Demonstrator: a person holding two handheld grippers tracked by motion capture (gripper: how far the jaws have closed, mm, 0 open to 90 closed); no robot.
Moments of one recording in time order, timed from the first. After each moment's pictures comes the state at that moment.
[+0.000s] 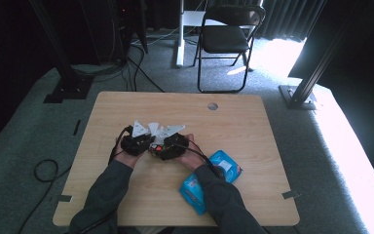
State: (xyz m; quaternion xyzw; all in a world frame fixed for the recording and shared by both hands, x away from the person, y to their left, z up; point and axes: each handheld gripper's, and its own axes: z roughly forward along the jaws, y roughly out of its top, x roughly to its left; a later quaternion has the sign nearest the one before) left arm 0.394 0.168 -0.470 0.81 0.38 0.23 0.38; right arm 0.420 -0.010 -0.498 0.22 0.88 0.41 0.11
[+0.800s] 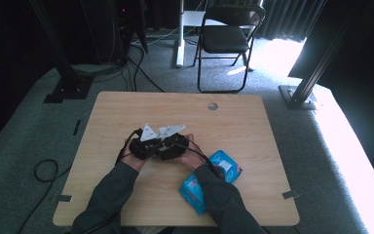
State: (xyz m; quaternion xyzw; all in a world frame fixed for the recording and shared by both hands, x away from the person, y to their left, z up) left arm 0.383 0.142 -0.469 0.84 0.32 0.20 0.39; right arm 0.420 -0.010 -0.499 0.22 0.88 0.41 0.11
